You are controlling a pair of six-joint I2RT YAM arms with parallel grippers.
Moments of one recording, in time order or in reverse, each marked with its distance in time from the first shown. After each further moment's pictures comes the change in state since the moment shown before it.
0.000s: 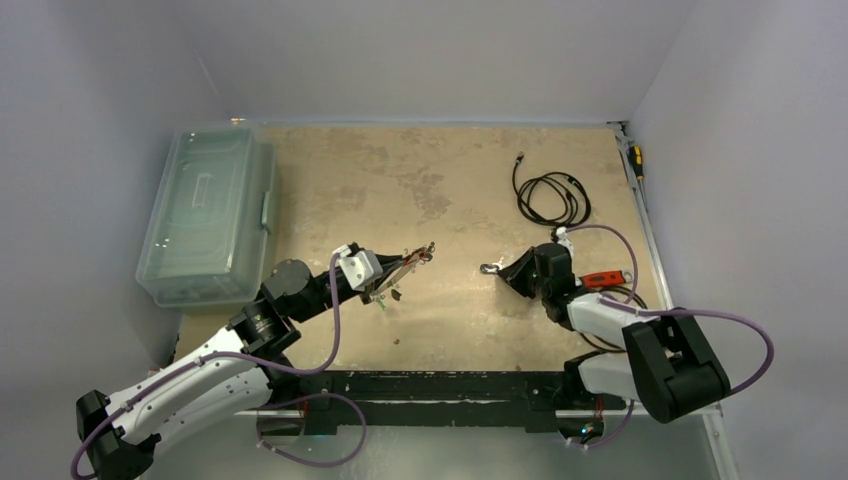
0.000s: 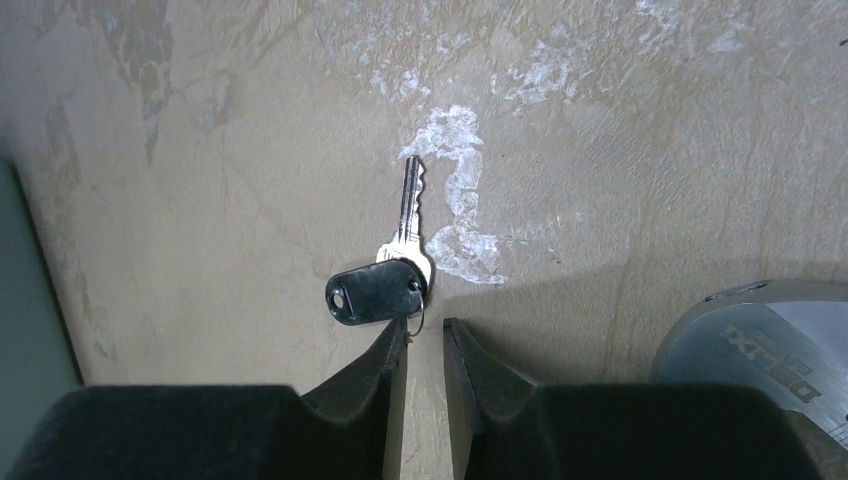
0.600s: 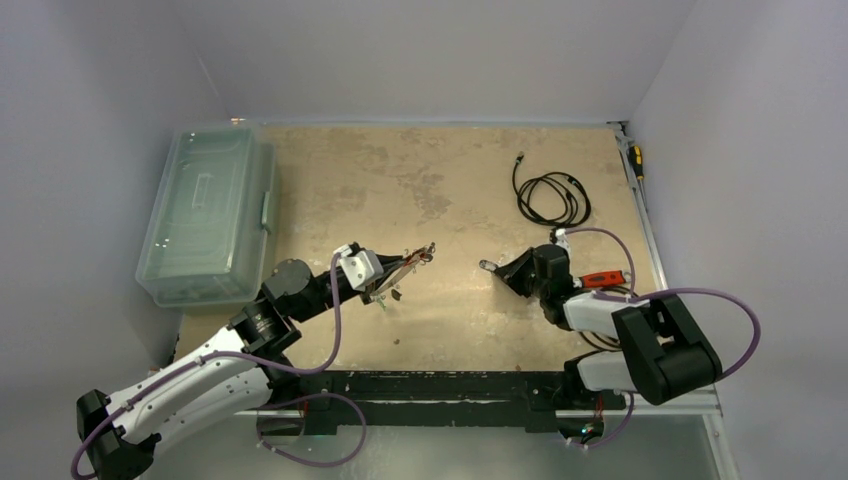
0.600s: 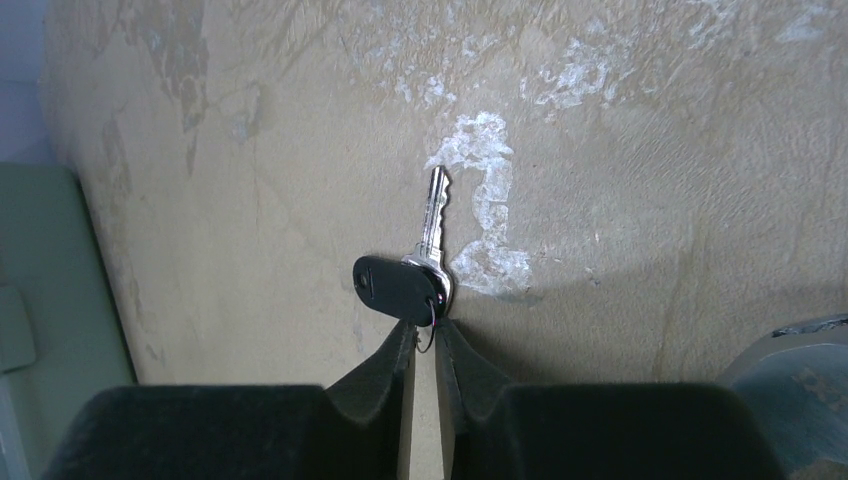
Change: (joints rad) left arm 0.000 0.003 0.000 0.000 0.003 -0.002; right arm 0.000 0.086 -0.033 0.178 -0.034 0.081
